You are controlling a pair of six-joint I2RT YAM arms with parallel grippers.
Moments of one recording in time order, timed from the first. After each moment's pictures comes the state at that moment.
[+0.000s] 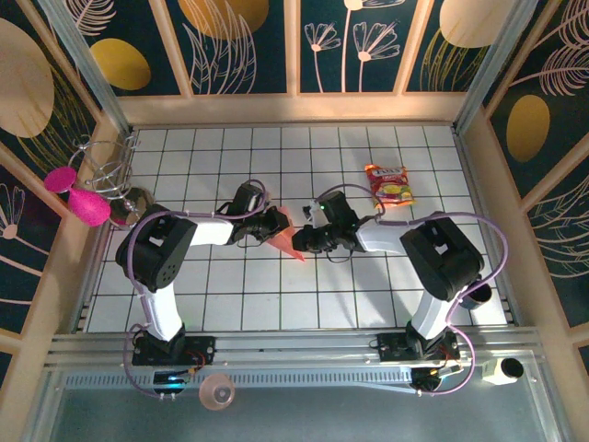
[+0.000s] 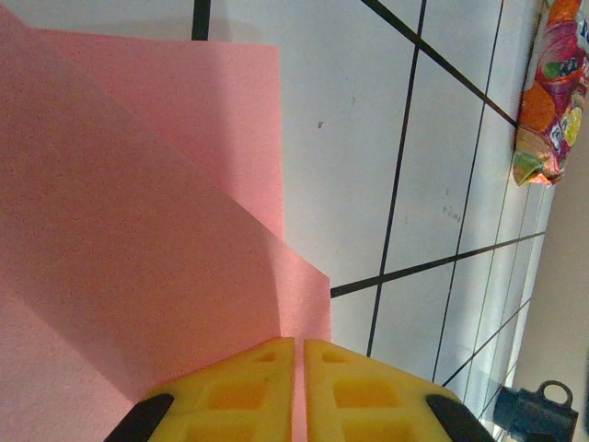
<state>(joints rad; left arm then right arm) -0.52 1.88 0.88 0.20 0.47 -0.99 0.65 1.75 0.83 0.05 -0.61 0.63</state>
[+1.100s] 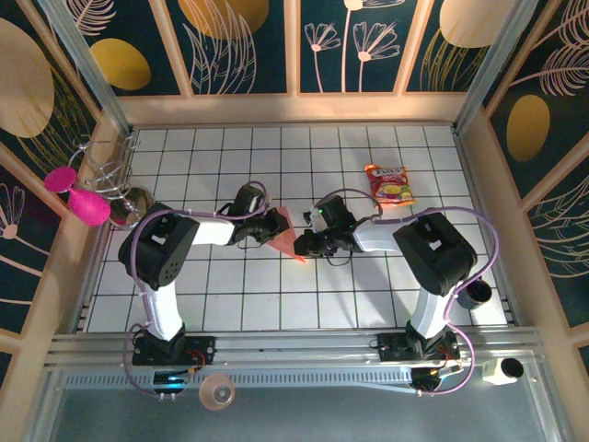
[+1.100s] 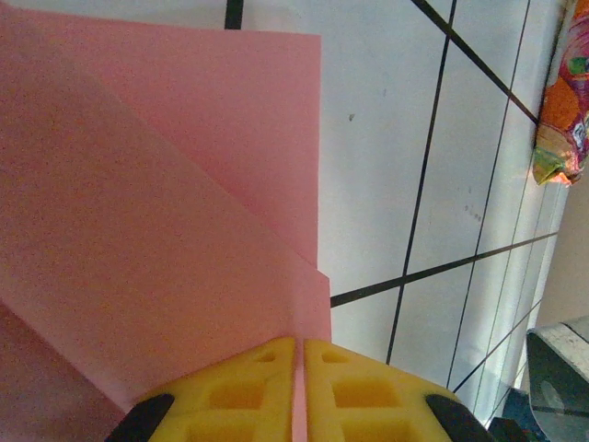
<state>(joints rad) -0.52 1.90 0.88 0.20 0.47 -0.99 0.66 1.79 0.83 0.02 -0.60 0.62</state>
